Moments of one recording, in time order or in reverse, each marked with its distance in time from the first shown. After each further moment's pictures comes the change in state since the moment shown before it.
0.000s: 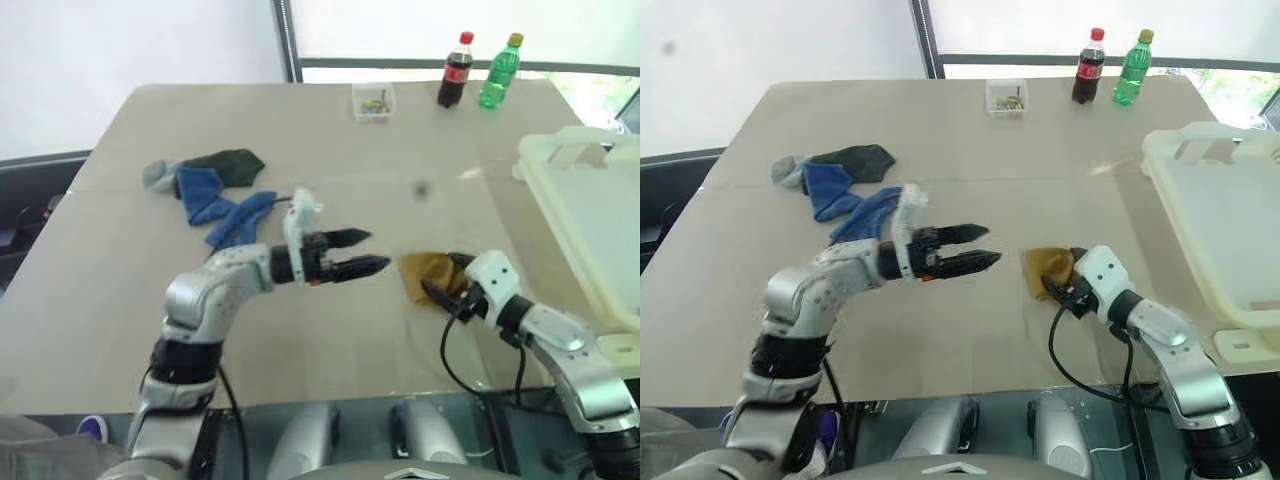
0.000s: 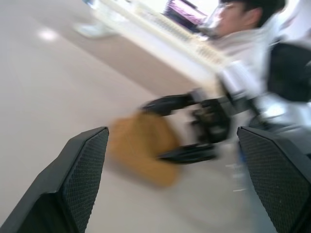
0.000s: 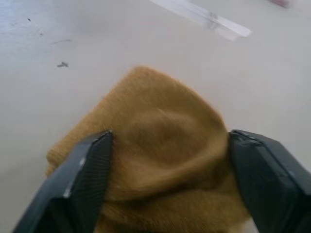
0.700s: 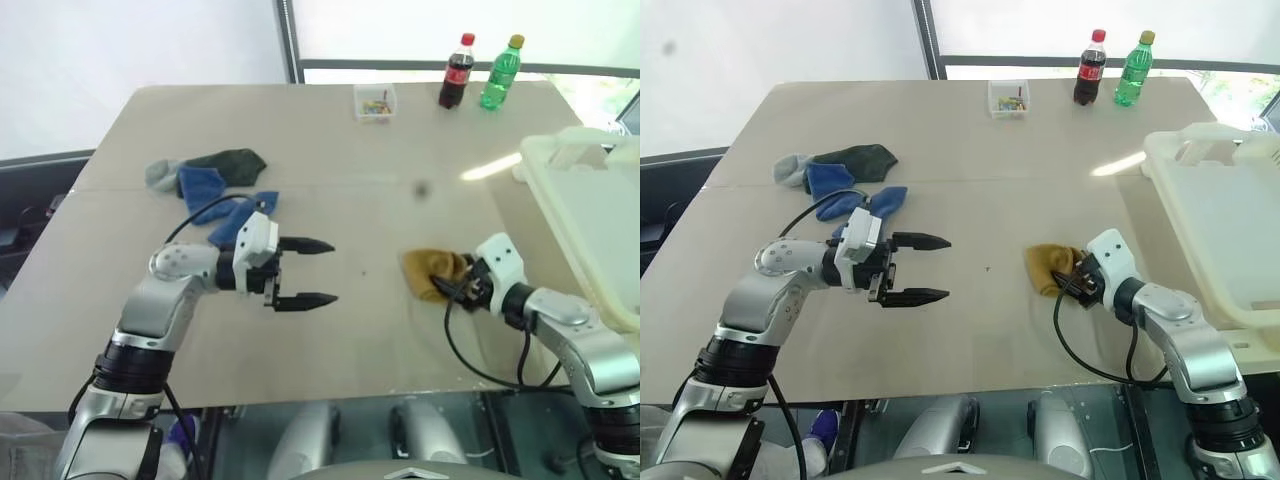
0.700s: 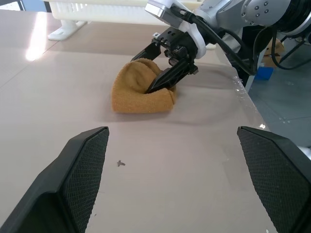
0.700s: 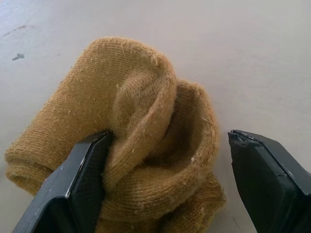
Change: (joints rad) left arm 0.008 0.160 0.008 0.133 0.055 -0.355 -0.347; right arm -0.130 -0.051 -0.009 0.042 0.085 0.348 -0.009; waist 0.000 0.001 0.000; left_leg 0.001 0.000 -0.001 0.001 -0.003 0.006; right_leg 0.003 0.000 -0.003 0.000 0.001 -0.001
